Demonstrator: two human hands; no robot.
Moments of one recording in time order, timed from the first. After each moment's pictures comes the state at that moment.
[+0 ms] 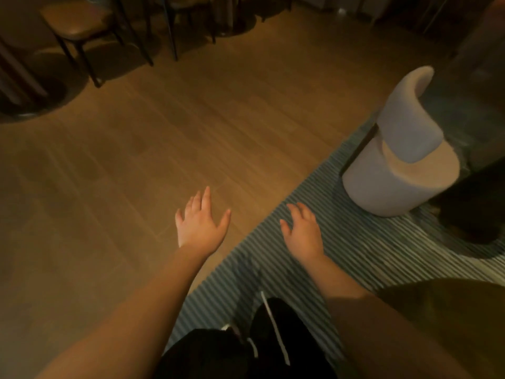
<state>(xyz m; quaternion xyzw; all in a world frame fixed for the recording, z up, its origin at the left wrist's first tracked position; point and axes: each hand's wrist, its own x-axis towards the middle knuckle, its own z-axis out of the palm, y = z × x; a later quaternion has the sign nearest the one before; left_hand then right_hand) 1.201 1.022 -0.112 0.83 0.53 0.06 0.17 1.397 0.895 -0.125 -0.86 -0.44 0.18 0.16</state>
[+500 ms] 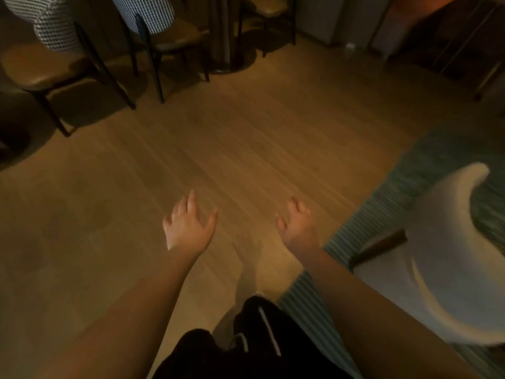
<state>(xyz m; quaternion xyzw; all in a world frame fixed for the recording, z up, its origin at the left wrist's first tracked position) 1.567 1.471 -0.144 0.78 0.59 0.09 0.18 1.783 1.358 -0.144 -0.85 -0.48 0.15 0.18</state>
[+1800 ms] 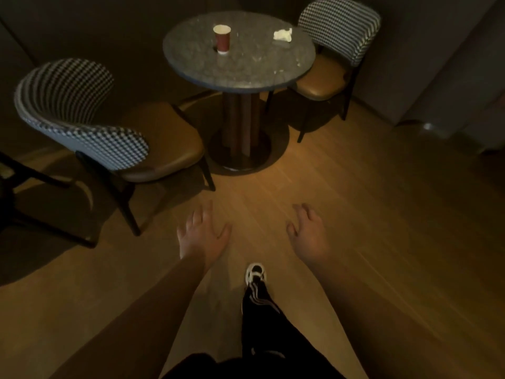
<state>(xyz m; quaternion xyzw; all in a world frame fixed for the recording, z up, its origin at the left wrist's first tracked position) 2.173 2.638 -0.157 0.76 0.62 0.05 0.19 2.399 2.555 -0.159 -0.82 -0.51 0.18 0.20</state>
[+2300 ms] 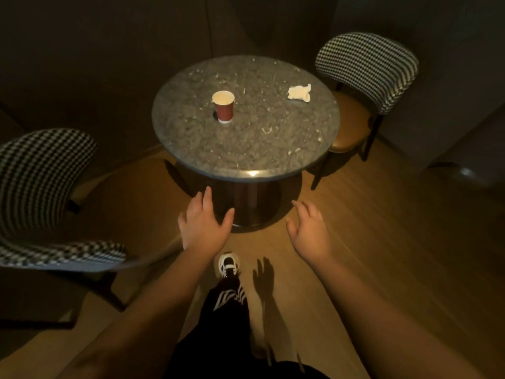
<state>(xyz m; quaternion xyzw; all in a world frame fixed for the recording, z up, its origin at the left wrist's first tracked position) 2.328 3.038 -0.111 0.75 0.63 0.14 0.15 2.545 2.954 -0.117 -0.80 -0.53 0.16 0.22</state>
